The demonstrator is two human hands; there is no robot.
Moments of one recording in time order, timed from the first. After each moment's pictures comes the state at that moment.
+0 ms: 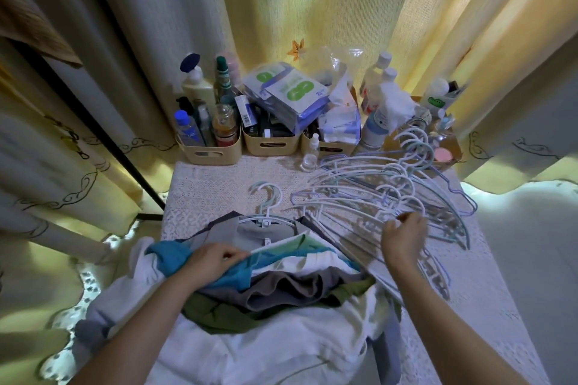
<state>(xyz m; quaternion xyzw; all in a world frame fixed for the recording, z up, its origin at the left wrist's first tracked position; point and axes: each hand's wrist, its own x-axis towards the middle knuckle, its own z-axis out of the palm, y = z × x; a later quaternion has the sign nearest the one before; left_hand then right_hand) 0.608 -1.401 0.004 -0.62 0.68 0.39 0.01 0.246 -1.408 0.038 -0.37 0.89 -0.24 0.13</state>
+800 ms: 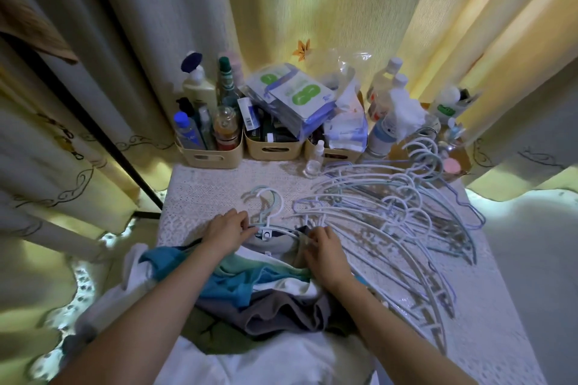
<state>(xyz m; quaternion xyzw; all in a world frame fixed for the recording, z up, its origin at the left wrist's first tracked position) 0.571 -1.469 0.002 -0.66 0.71 0.24 0.03 0.344 -1.409 0.011 -0.65 0.67 -0.12 0.33</state>
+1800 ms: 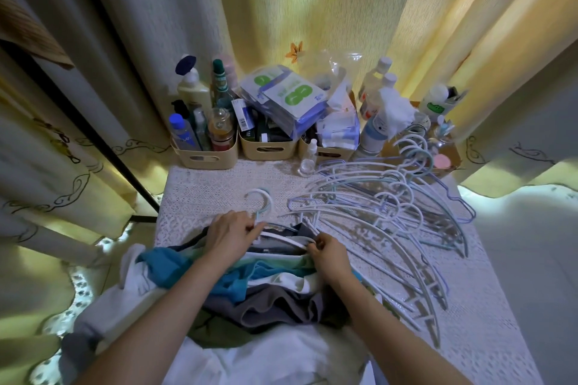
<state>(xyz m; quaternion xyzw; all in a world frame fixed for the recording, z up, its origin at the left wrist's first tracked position) 0.550 -1.439 0.035 -0.62 0.75 0.18 -0.10 0.341 -1.403 0.019 -0.49 0.76 -0.12 0.41</state>
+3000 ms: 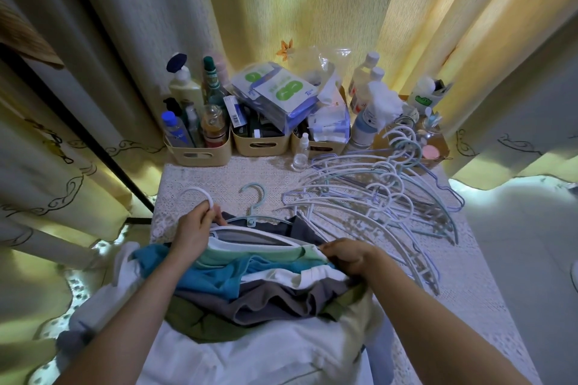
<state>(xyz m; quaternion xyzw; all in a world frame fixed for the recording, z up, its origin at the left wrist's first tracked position) 0.598 -1.432 0.023 -0.66 0.57 0.37 -0.31 0.284 -1.411 0.011 -0.24 0.57 -0.07 0.78</state>
